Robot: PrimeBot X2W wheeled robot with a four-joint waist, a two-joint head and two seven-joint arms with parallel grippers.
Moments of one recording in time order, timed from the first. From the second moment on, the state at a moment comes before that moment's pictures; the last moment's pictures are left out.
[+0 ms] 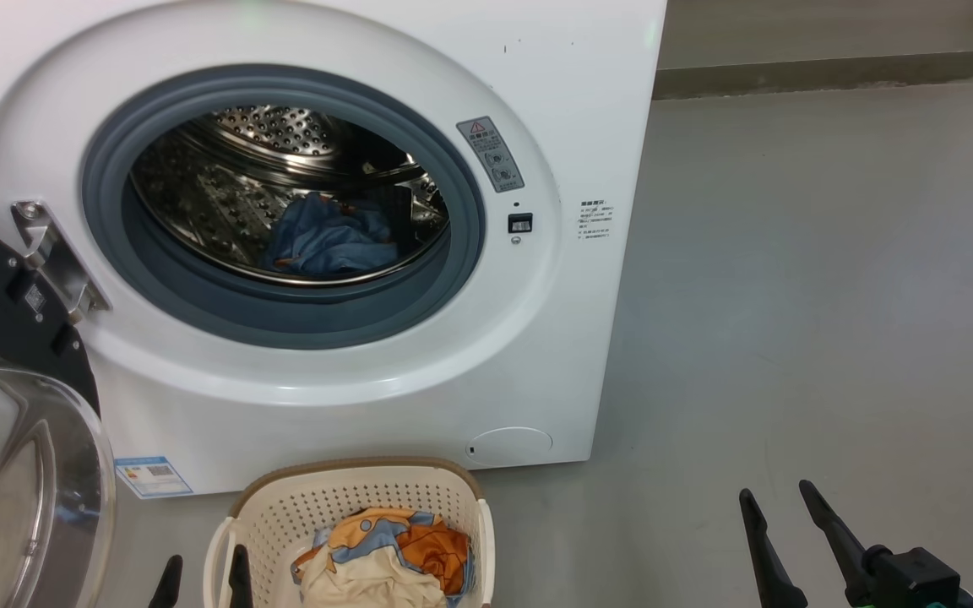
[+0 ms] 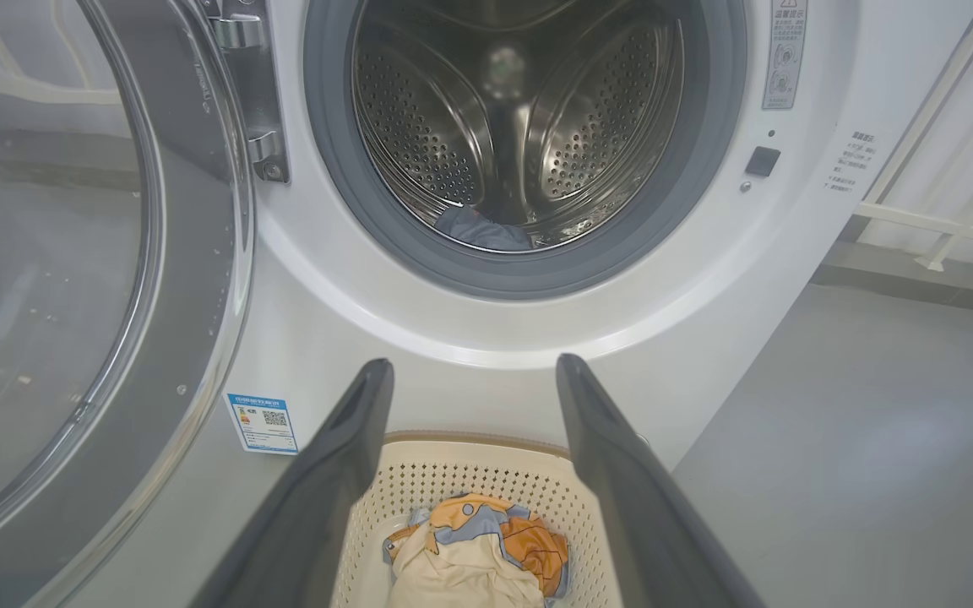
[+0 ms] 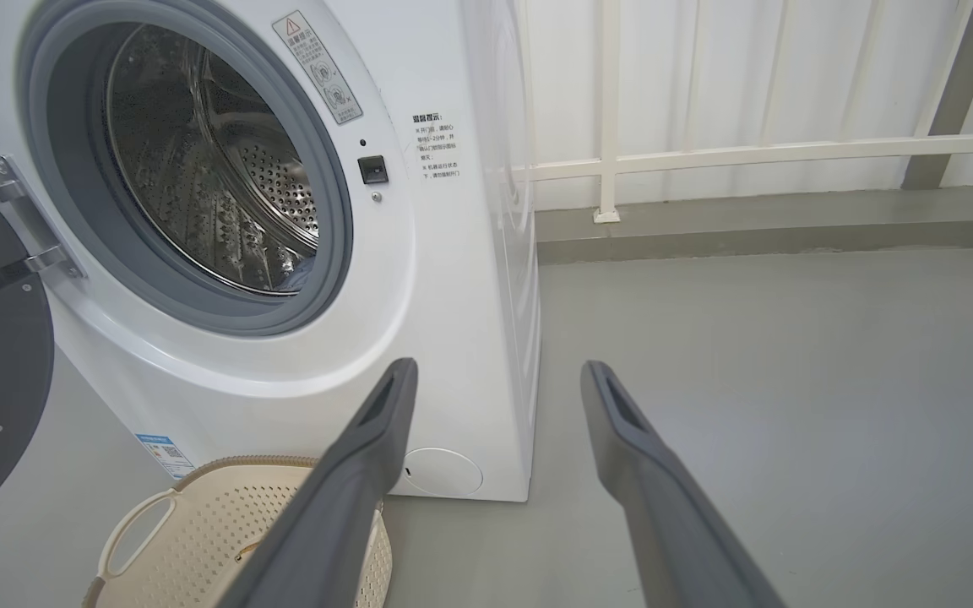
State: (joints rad) left arm 0.17 0.05 -0.04 0.13 -0.29 -0.02 -0.26; right arm 0.10 -0.05 0.00 0.14 0.17 0.13 -0.26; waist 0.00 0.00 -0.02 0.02
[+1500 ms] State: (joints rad) left arm -0.13 0.12 -0.13 0.44 -0.32 -0.12 -0.10; right arm -0.10 -0.05 0.08 0.07 0.17 0.13 -0.26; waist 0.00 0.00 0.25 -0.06
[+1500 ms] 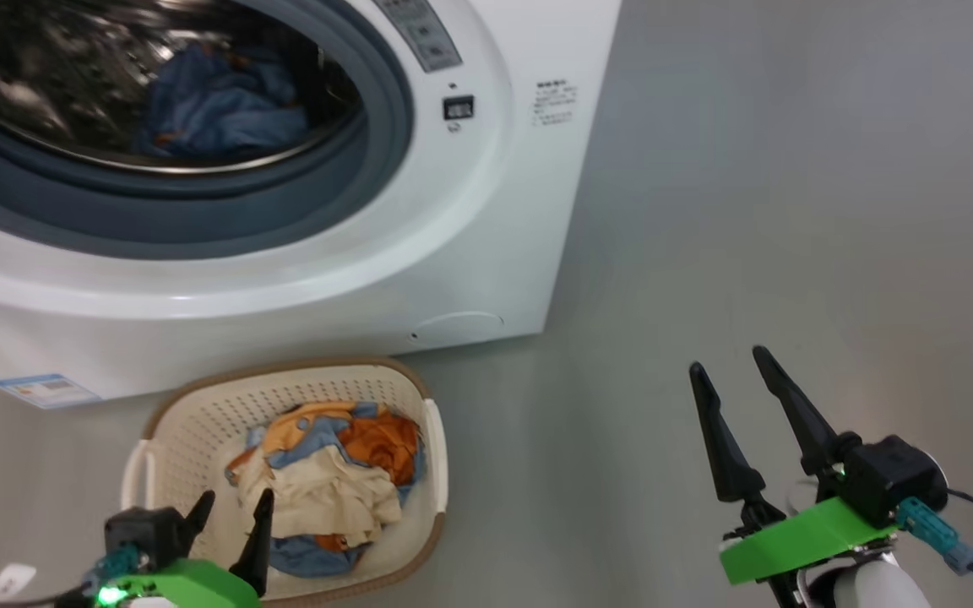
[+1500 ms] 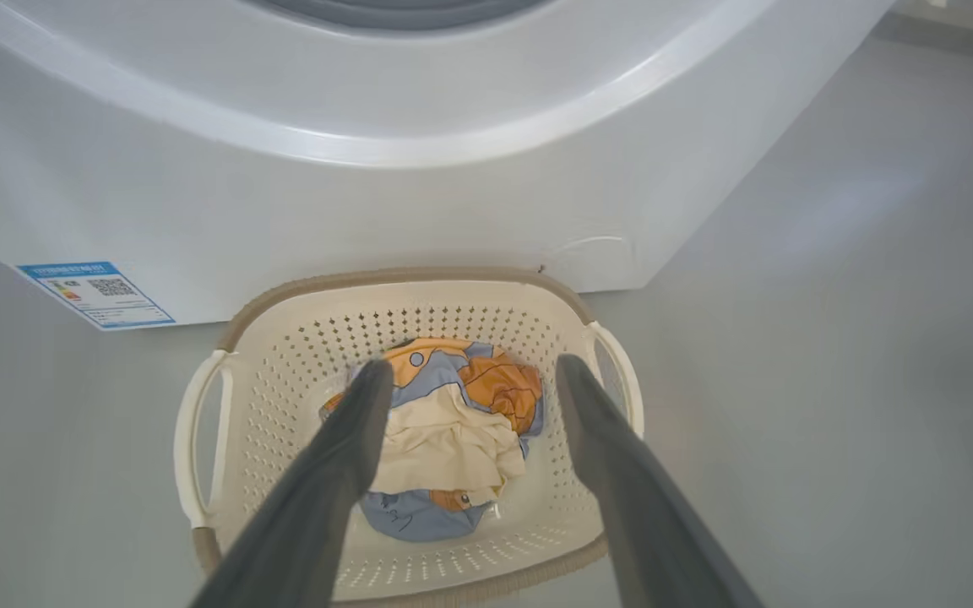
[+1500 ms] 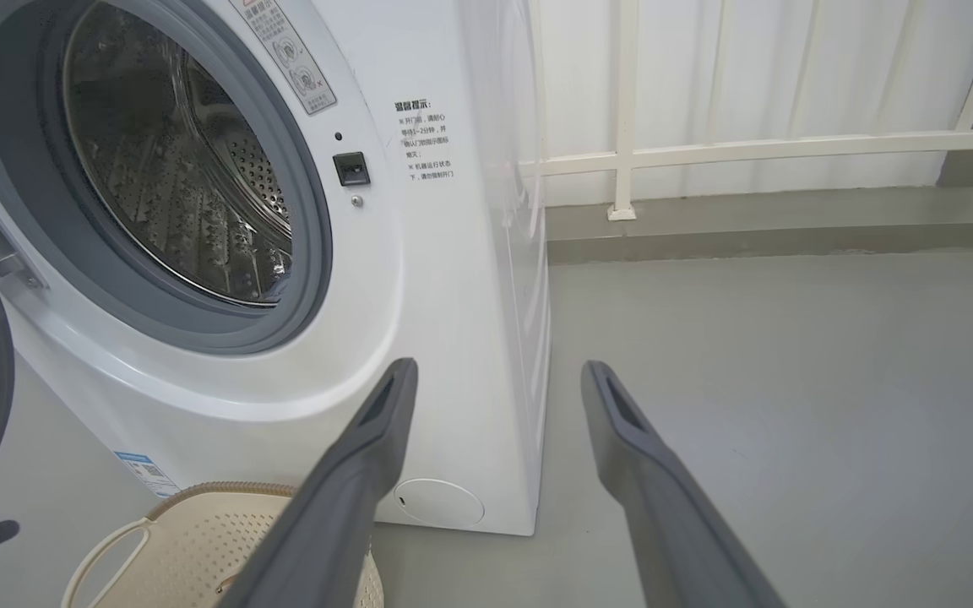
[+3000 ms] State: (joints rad) left arm -0.87 0.45 -0.27 1.09 -0.59 -0.13 0.01; right arm -0.29 -0.05 0.19 -0.11 0.23 0.13 -0.26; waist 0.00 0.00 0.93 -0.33
